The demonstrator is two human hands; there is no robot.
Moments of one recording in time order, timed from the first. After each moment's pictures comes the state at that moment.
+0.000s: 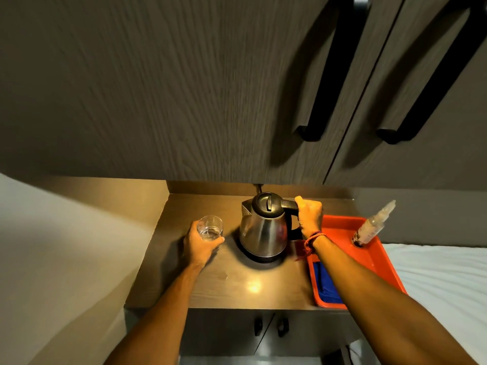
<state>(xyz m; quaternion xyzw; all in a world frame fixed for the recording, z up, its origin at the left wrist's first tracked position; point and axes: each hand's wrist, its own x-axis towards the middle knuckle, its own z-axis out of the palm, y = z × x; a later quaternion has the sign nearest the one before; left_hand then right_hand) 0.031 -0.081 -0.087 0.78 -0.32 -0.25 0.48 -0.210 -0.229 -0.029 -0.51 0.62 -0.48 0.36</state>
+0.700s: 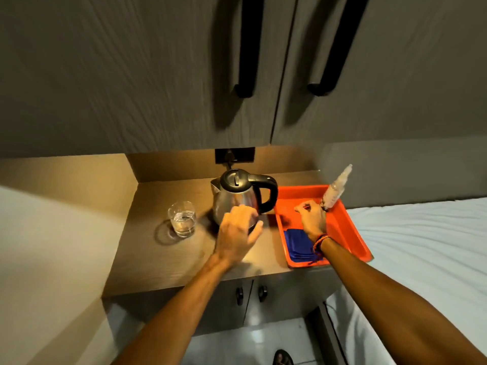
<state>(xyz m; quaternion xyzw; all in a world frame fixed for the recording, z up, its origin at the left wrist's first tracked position) -0.110 -0.074 -0.065 0.59 -0.71 -0.01 0.38 -0.322 -0.170 -0.065 -0.54 0.69 -0.35 0.32</state>
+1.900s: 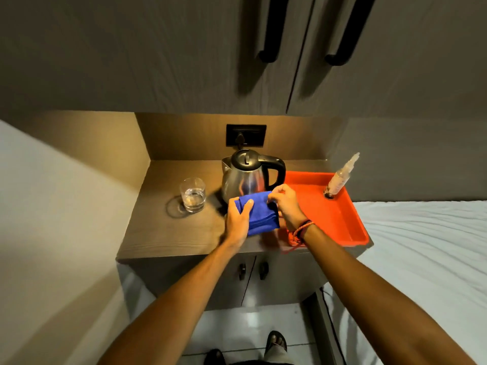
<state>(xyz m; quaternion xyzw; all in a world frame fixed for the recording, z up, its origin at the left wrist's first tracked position) -0.124 -0.052 -0.091 0.62 -0.32 -0.42 0.58 -0.244 -0.112 -0.037 -0.53 0.57 -0.38 0.50</state>
